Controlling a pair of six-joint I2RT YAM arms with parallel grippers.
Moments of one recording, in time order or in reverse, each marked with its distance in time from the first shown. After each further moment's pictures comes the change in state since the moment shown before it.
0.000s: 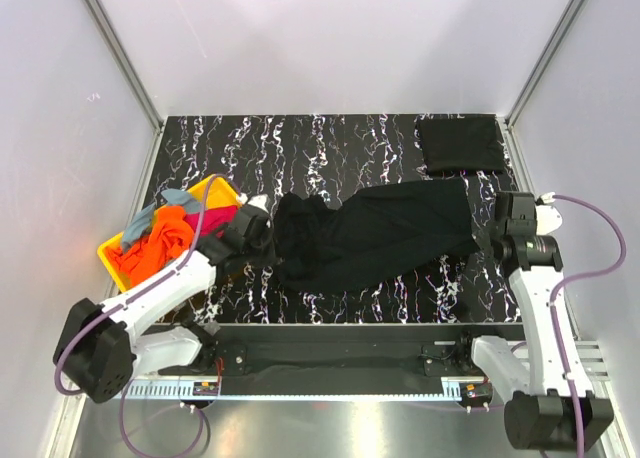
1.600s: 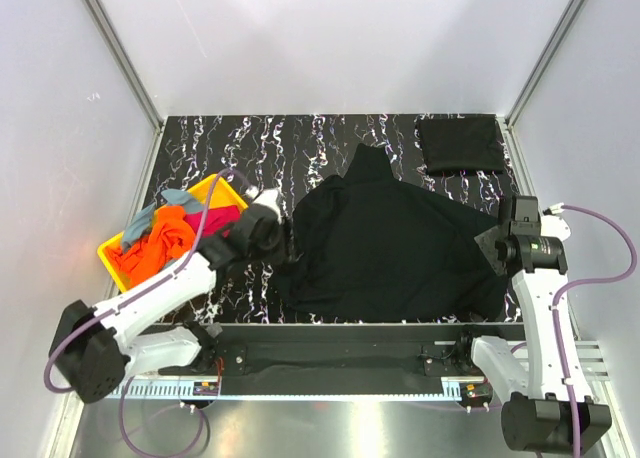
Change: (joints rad) left arm -0.090 -0.056 -0.034 0.034 -0.008 -0.039; right arm -0.028 -0.033 0.013 -0.138 0.038 0.063
